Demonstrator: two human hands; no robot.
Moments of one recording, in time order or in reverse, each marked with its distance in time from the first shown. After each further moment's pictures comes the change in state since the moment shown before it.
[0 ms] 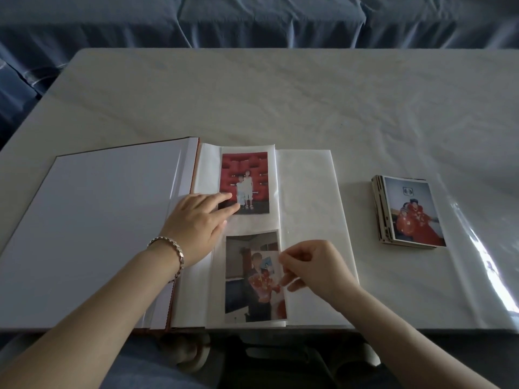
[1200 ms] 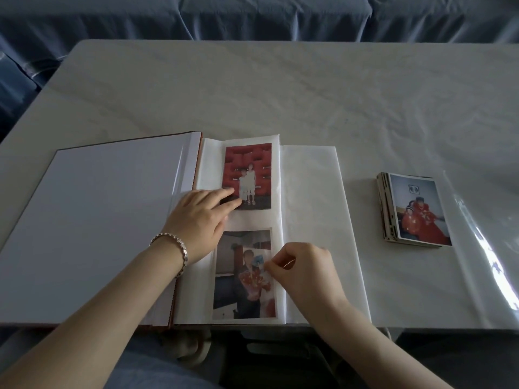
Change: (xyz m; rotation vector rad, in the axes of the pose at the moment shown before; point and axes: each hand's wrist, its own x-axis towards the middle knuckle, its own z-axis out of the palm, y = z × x) left_hand -0.001 0.000 0.002 -0.052 -0.054 -0.078; right_hand -0.005 0.002 0.026 -0.461 0.216 -0.198
